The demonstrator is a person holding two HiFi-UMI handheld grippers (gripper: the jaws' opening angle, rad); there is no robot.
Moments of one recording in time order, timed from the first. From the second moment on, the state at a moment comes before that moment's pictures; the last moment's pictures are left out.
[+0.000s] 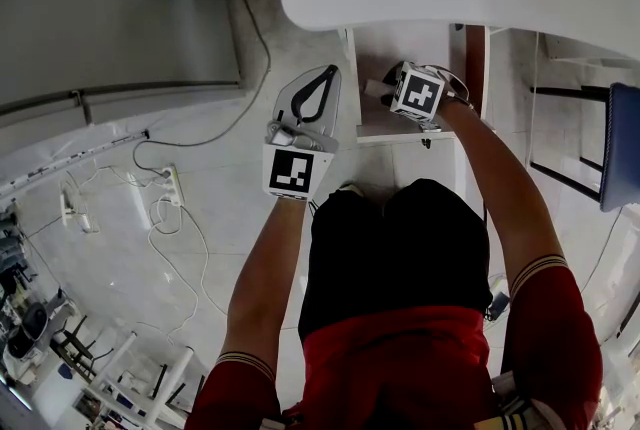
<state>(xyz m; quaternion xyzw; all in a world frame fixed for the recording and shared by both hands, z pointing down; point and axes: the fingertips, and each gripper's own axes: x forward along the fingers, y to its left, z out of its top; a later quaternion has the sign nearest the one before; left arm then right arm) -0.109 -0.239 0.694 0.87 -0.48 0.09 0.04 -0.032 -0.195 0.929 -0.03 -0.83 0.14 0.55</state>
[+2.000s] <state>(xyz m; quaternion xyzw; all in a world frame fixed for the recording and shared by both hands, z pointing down) -0.047 -0.191 0.463 0.90 -0.43 0.06 0.06 -0.026 -0.200 0.483 0.24 -0.96 0.07 0.16</state>
